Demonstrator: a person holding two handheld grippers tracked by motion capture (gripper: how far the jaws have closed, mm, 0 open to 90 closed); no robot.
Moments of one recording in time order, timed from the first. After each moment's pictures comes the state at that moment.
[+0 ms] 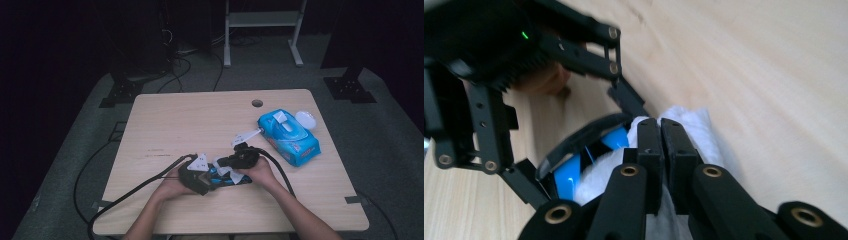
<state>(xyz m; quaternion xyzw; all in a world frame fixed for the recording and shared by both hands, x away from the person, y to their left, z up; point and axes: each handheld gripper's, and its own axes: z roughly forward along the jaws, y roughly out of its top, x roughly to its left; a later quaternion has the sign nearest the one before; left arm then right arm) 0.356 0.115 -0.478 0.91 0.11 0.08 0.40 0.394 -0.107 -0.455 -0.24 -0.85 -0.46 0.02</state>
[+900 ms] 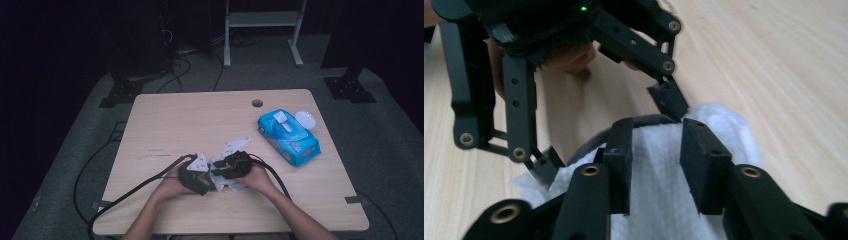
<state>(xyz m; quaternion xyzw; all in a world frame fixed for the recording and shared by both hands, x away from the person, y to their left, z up) 0.355 0.116 -0.477 0.91 0.10 0.08 0.40 0.368 -0.078 -0.450 -0.18 -0.89 -0.43 -0.03</state>
